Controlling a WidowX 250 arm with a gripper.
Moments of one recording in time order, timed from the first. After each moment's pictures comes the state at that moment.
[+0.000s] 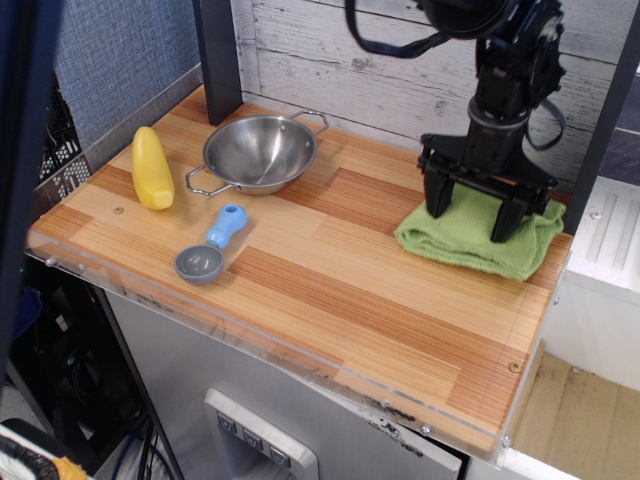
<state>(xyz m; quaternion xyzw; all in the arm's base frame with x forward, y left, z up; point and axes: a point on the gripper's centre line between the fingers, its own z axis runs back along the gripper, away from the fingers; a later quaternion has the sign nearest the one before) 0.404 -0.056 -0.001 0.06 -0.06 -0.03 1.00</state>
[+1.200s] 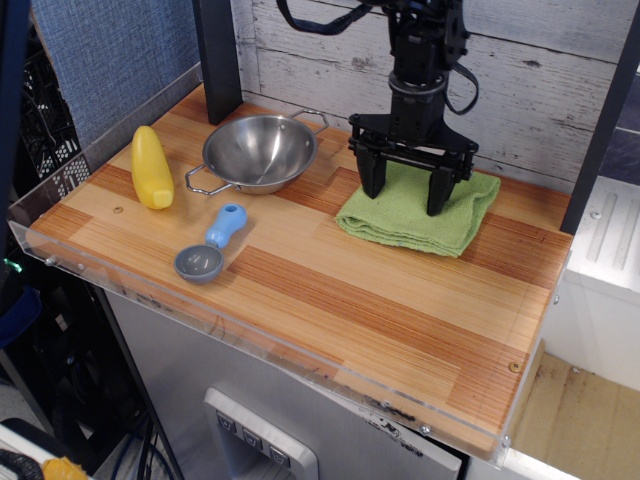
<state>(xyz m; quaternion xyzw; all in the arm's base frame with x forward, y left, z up) 0.398 -0.008 0.017 0.00 -0.03 0.03 1.00</state>
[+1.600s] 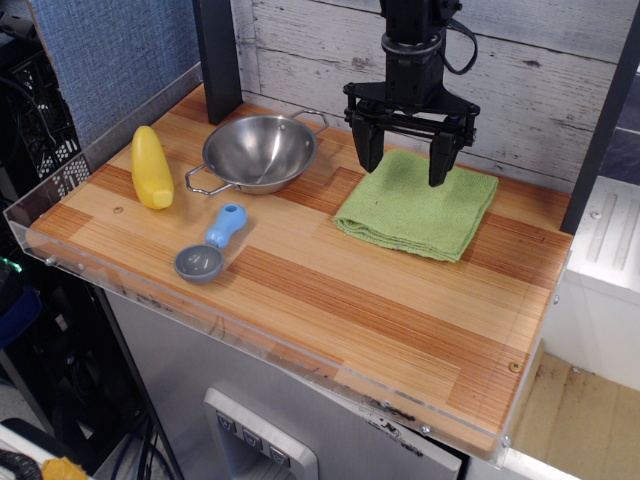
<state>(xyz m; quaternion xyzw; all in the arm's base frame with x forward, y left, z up) 0.398 -0.010 0.050 -0.02 -0.05 0.03 1.00</state>
